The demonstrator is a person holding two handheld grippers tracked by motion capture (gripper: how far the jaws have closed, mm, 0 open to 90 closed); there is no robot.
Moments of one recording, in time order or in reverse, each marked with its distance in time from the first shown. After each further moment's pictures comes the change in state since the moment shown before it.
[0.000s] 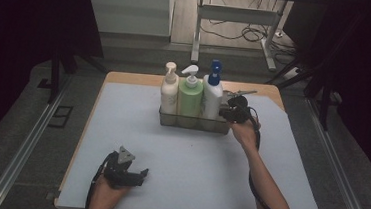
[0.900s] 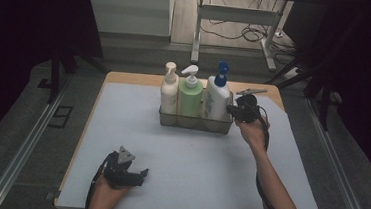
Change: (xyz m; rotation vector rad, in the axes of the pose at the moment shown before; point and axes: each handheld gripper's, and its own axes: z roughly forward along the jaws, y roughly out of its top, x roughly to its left) left arm 0.000 0.000 0.000 0.000 0.000 0.000; right arm -0.011 0.002 -0.027 -0.047 -0.050 -0.019
